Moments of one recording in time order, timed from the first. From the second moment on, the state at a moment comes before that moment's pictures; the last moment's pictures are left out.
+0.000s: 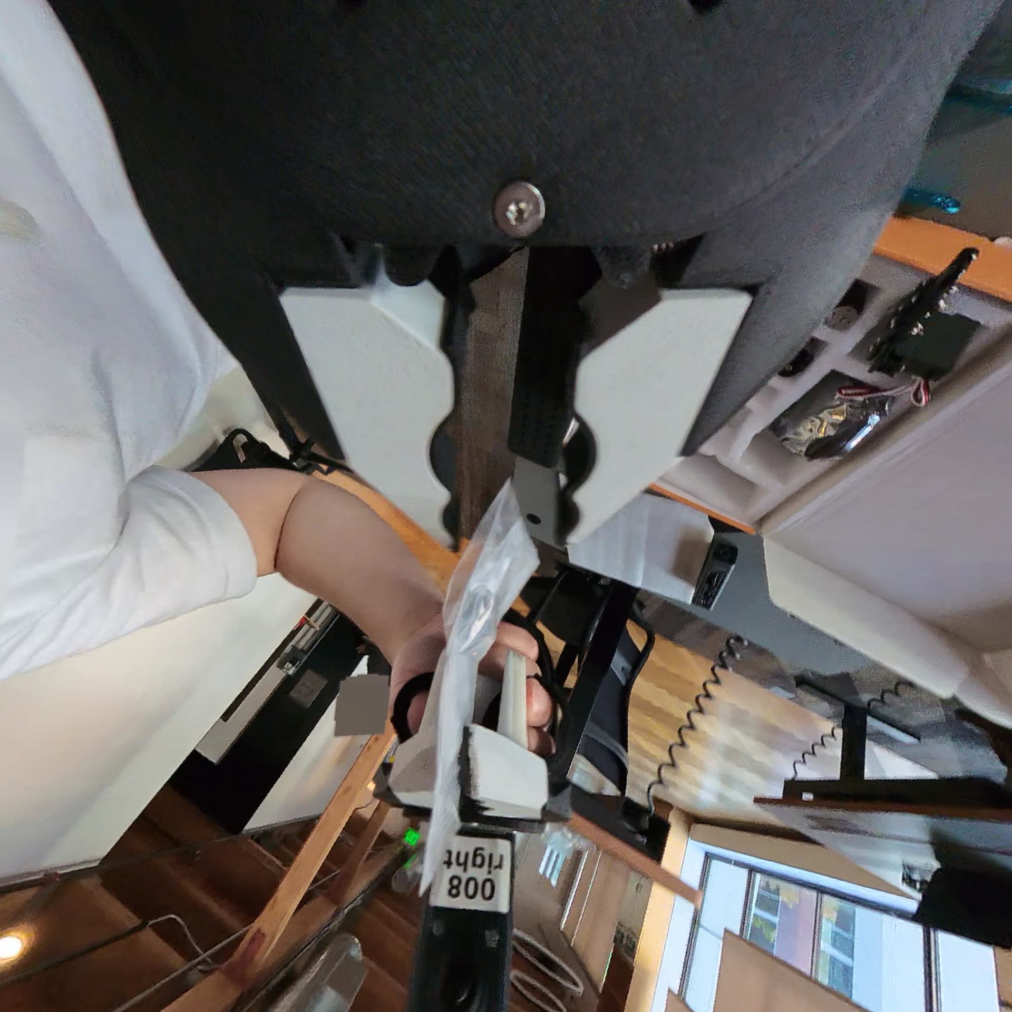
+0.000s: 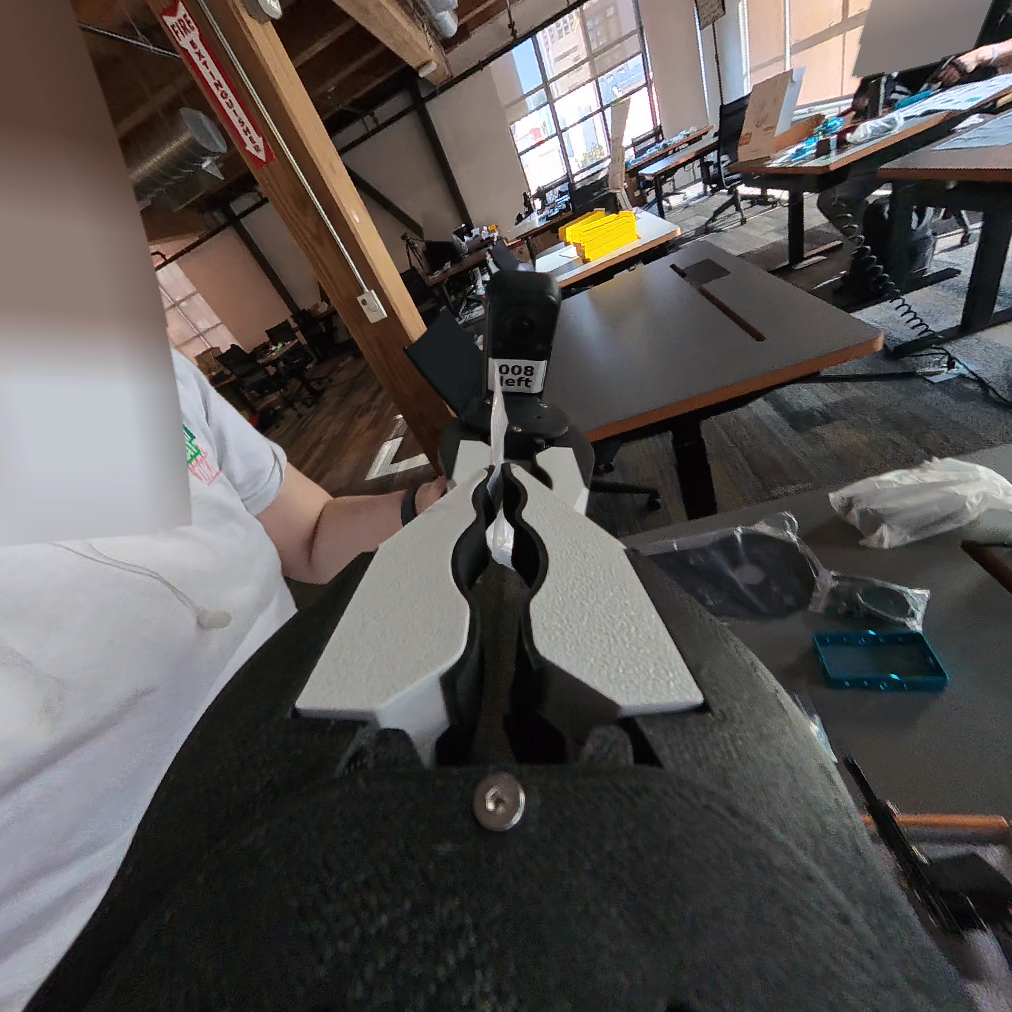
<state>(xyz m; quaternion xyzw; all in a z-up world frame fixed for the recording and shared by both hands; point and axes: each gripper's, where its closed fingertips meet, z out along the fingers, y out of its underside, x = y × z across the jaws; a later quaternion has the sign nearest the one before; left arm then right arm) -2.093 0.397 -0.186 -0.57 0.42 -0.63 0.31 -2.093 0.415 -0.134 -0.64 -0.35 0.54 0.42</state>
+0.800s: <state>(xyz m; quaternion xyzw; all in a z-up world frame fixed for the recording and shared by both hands) -2.179 0.386 -0.026 -0.50 0.36 -0.72 0.33 -2.152 0.407 0.007 -0.63 -0.32 0.53 0.47</state>
